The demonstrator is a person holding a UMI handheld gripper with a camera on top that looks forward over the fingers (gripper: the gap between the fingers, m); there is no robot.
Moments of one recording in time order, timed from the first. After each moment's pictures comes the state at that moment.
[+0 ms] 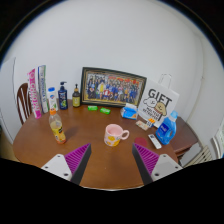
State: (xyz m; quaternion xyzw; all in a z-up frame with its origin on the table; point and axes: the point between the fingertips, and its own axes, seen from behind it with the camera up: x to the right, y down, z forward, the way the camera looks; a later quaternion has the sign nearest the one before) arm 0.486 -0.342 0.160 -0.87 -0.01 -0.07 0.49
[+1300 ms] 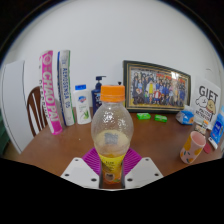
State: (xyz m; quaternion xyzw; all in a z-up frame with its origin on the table) arm 0.211 -0.125 0.024 -0.83 -0.04 0.05 0.55
